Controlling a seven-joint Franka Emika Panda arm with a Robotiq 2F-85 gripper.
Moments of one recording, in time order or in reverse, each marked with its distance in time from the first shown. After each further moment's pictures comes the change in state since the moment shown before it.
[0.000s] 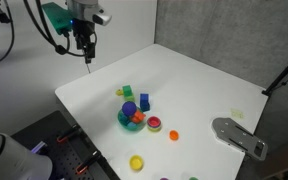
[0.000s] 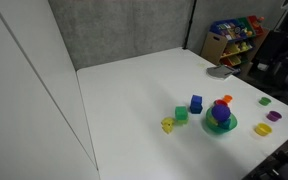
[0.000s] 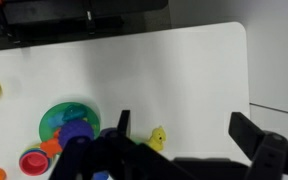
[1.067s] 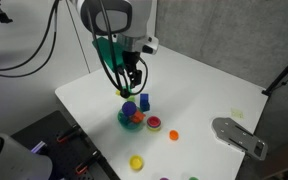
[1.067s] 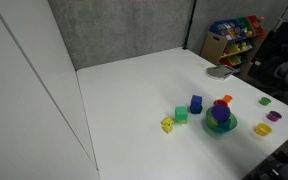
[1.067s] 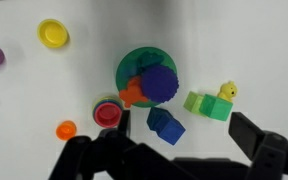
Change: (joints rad) arm -0.153 0.213 -0.193 0.027 -0.155 0.244 -0.271
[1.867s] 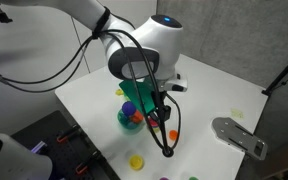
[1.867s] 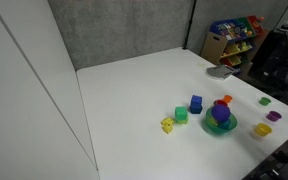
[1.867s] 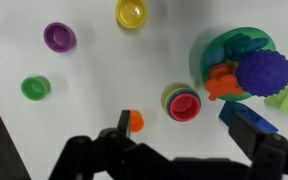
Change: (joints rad) arm -0.122 0.202 -0.118 0.000 -0.108 0.255 -0.192
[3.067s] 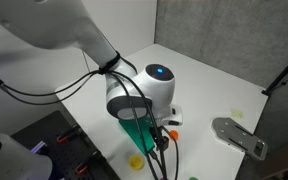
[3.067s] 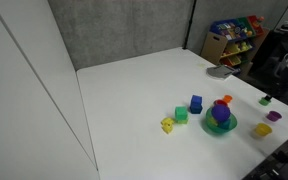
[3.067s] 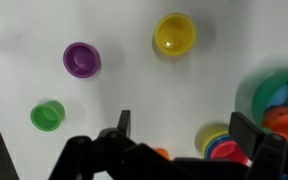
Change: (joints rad) arm -0.074 0.190 -0.018 -0.103 -0.006 0.288 -0.158
